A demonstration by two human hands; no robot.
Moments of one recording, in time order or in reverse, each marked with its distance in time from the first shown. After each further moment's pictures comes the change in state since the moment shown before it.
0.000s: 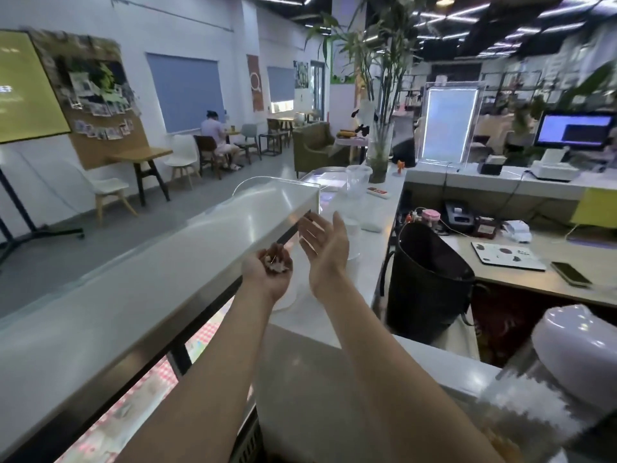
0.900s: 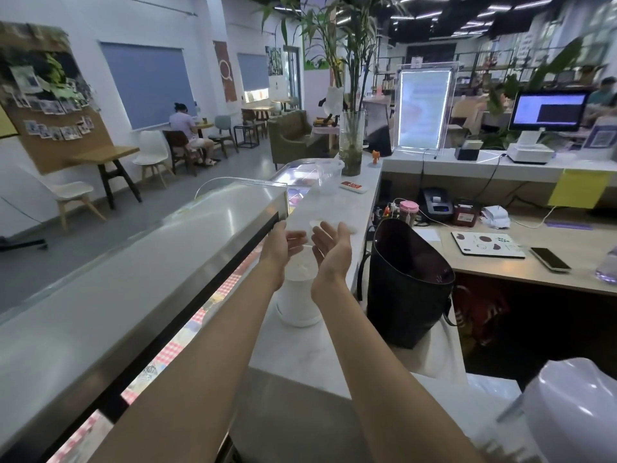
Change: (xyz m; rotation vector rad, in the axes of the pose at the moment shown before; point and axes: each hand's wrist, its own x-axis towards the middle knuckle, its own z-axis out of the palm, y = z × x) left_hand 0.099 -0.078 0.078 1.015 -0.056 0.172; right_hand 0.091 -0.027 -0.071 0.031 0.243 -0.069
